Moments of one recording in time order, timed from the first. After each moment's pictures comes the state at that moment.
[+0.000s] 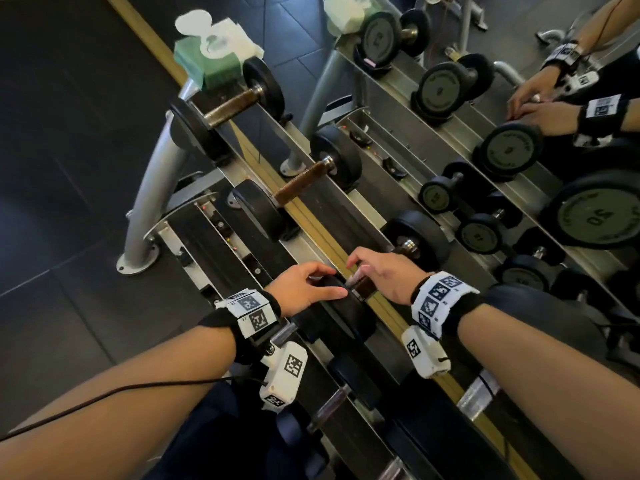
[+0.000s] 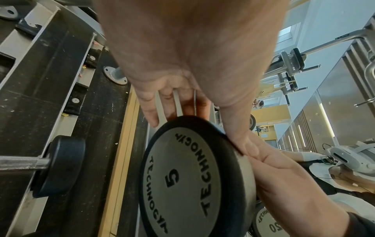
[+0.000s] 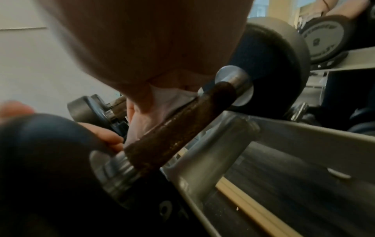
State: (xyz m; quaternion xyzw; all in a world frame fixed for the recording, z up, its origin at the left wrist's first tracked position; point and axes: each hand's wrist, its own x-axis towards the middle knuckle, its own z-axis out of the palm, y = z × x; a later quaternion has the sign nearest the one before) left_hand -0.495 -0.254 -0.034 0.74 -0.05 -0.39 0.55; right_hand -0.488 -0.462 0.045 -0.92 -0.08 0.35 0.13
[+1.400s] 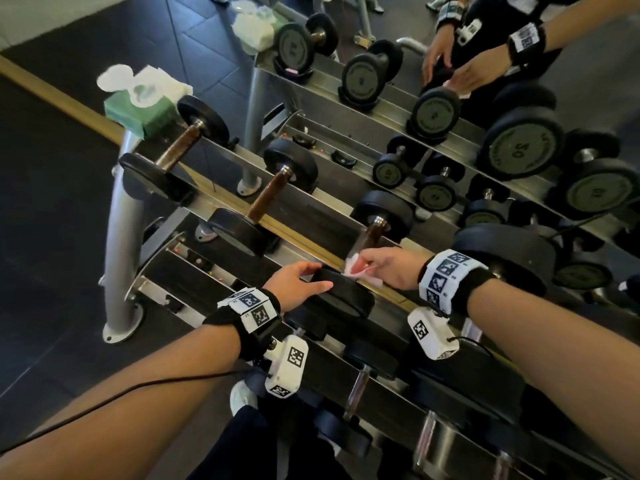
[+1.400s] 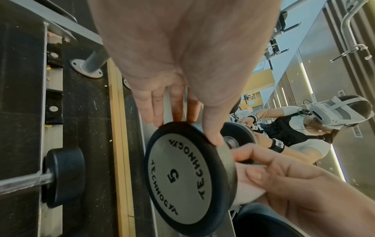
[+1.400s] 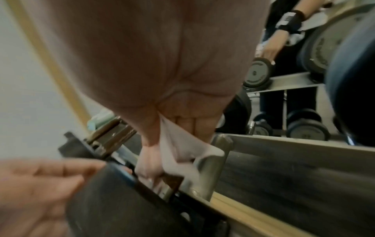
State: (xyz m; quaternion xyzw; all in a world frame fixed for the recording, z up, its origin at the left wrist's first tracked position) left_hand -0.484 -0.240 0.002 0.76 -0.13 -0.43 0.46; right_hand -0.537 -0.453 0.079 -0.91 0.08 0.34 0.23
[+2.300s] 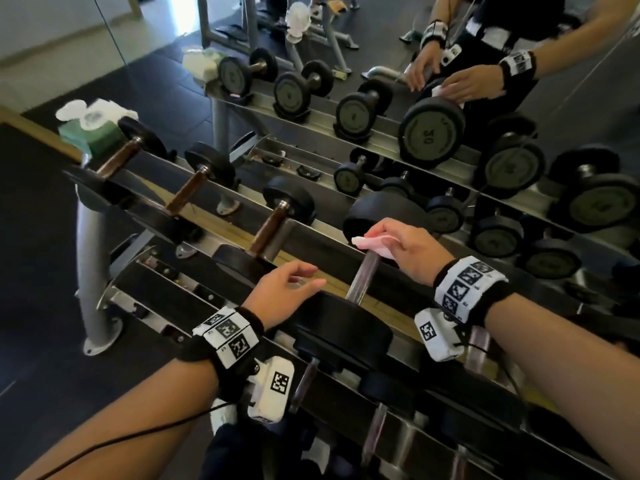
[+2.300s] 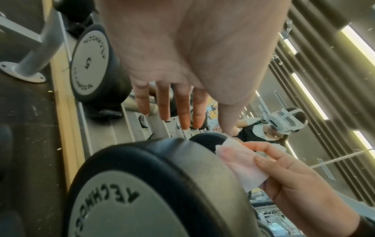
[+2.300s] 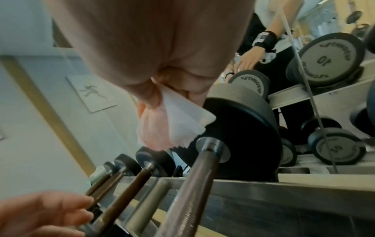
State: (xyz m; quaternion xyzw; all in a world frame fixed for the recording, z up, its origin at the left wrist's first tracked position) left_hand -0.653 -0.372 0.060 0.82 -0.20 -0.28 0.47; right_hand -0.716 -0.632 0.120 -0.94 0.06 0.03 0.33
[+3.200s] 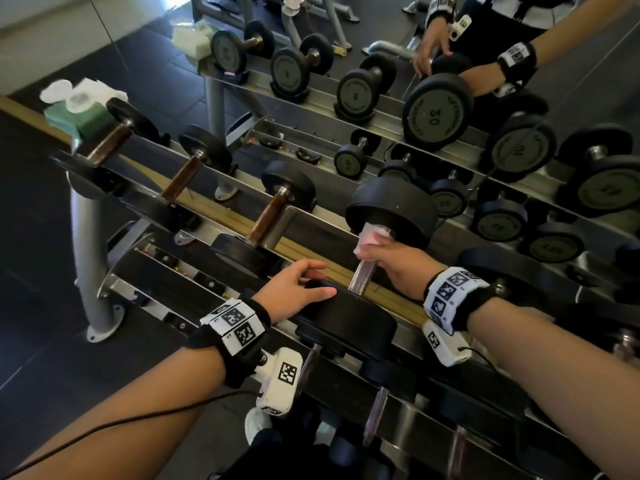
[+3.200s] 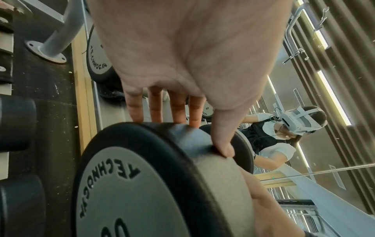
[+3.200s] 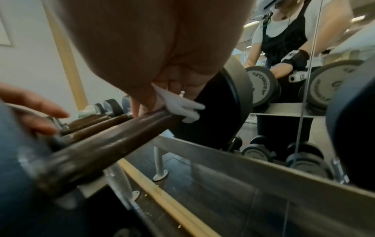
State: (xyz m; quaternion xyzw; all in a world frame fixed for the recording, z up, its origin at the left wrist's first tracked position) left_hand -0.655 -0.381 0.055 0.75 -0.16 -0.41 0.49; right_hand -0.722 -0.629 0.068 -0.97 -0.02 0.15 0.19
